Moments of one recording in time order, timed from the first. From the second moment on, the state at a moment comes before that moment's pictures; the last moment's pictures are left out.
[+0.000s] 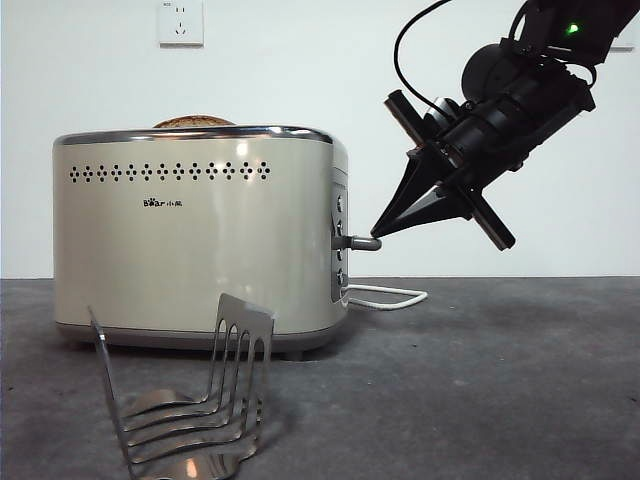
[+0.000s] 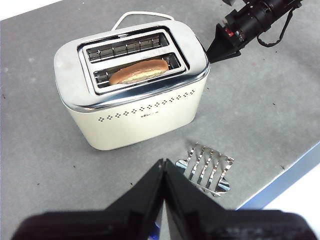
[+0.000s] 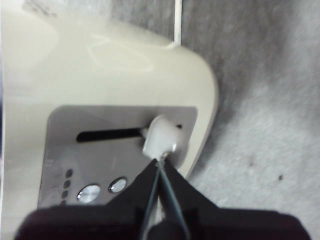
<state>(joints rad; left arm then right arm) -0.67 0.84 1.50 -1.33 -0.11 -0.12 0.29 1.85 1.31 -0.48 -0.74 0.37</state>
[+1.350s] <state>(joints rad) -0.67 0.86 1.50 -1.33 -0.11 -0.12 0.28 1.75 1.31 -0.36 -0.81 0.43</state>
